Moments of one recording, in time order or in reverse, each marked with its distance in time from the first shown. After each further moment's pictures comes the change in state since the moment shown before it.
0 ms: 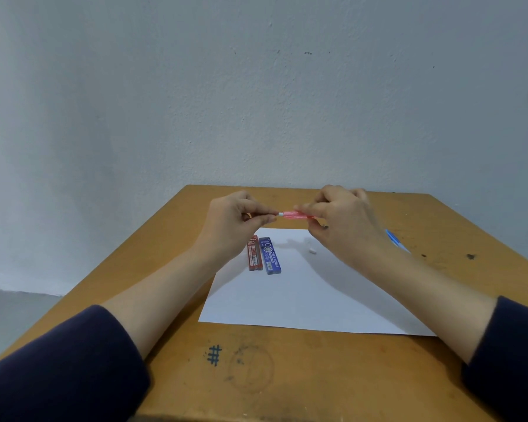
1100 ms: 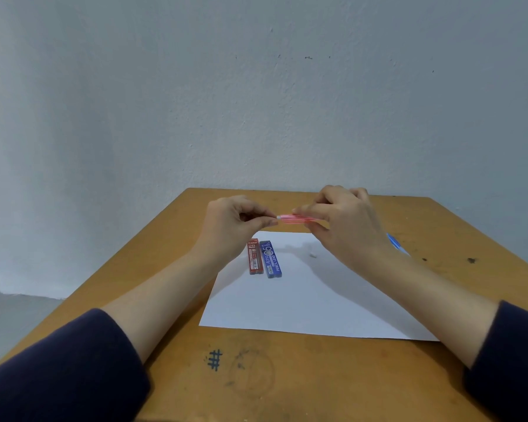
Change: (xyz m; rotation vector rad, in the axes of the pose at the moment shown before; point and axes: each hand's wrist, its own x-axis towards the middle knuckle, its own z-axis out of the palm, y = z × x) left_hand -0.002 0.007 -0.003 -0.114 0.032 -0.077; right_hand 0.003 -0.001 -0.005 0.028 0.011 -0.028
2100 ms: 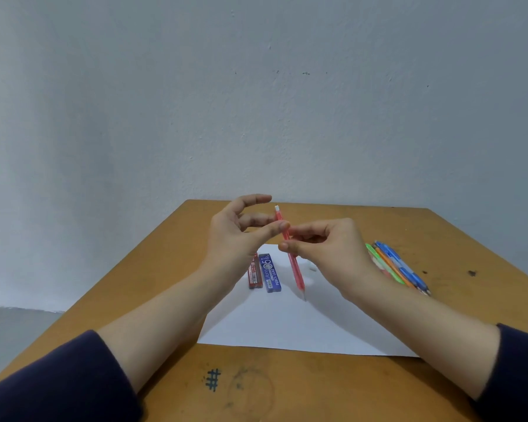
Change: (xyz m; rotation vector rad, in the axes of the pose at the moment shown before) left_hand -0.010 0.028 0.008 -0.477 0.052 -0.206; right_hand 0.002 -0.043 -0.020 0.942 -0.211 0.734
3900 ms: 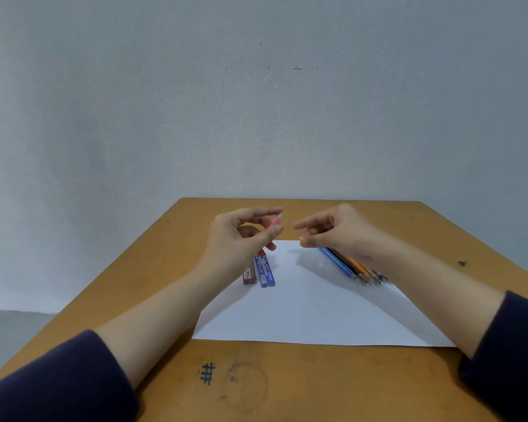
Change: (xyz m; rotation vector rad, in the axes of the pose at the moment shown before) left_hand 0.000 -0.012 0.000 0.148 -0.106 0.034; right_hand 0.028 0.010 -0.039 -0.214 -0.226 0.194
